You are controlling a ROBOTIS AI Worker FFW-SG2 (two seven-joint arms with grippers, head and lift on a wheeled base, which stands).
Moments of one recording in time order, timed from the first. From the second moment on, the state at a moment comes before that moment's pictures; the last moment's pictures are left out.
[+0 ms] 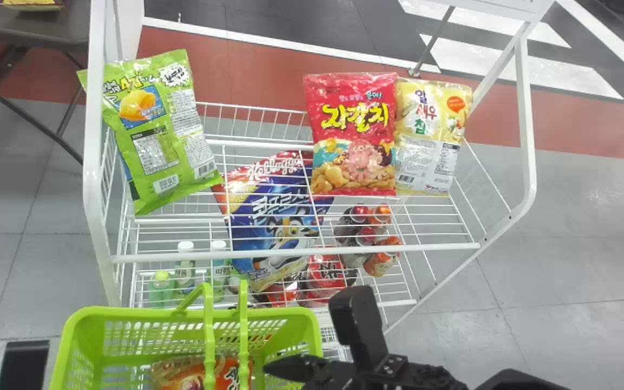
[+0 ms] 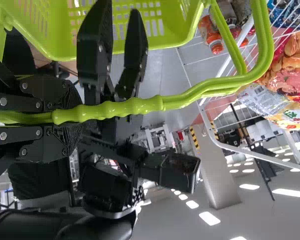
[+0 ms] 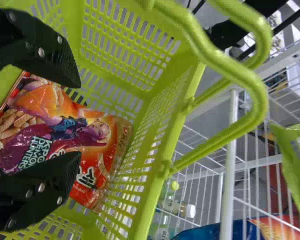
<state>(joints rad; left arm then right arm) 0.62 0.00 0.00 -2.42 0.59 1.48 -0.72 0.64 -0.25 0.08 -2.52 -0.17 1.20 0.47</state>
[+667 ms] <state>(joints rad) 0.61 0.00 -0.02 -2.39 0.58 1.55 -0.72 0.51 -0.16 -0.07 -2.47 -0.26 0.69 0.47</state>
